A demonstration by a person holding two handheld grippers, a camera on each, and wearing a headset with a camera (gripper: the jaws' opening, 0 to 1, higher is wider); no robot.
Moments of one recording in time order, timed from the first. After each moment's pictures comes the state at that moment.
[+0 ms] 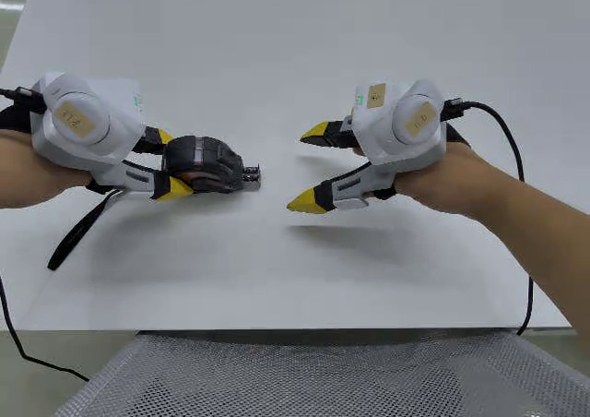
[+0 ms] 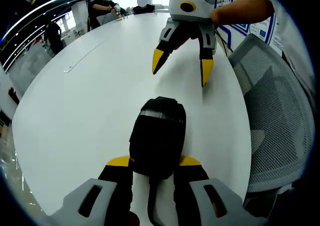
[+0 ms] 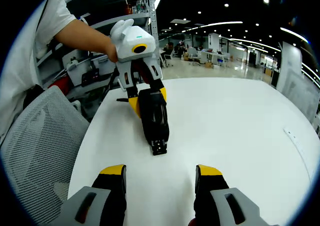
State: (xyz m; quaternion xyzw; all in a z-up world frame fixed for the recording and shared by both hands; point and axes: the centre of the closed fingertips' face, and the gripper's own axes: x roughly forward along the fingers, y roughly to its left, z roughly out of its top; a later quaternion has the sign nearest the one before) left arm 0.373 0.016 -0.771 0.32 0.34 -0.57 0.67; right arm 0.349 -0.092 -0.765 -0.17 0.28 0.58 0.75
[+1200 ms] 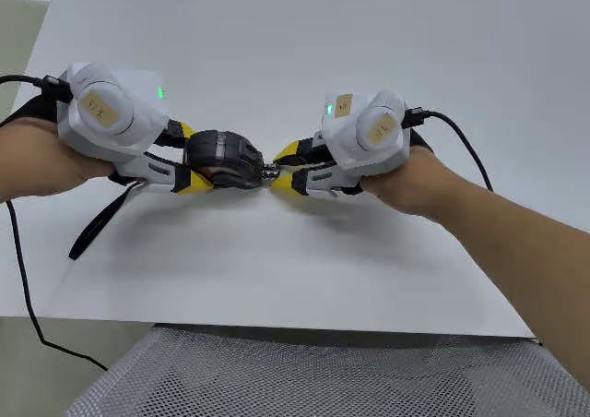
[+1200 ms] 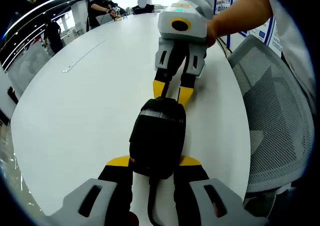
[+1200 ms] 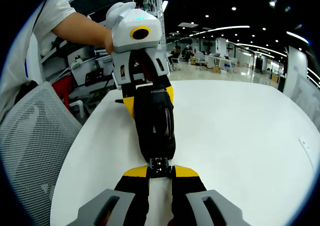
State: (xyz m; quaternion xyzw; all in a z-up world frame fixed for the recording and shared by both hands) left arm 0.374 0.016 -0.772 0.32 0.34 -0.57 0.67; right arm 0.360 -0.044 -0.789 -0.17 0.26 0.60 0.73
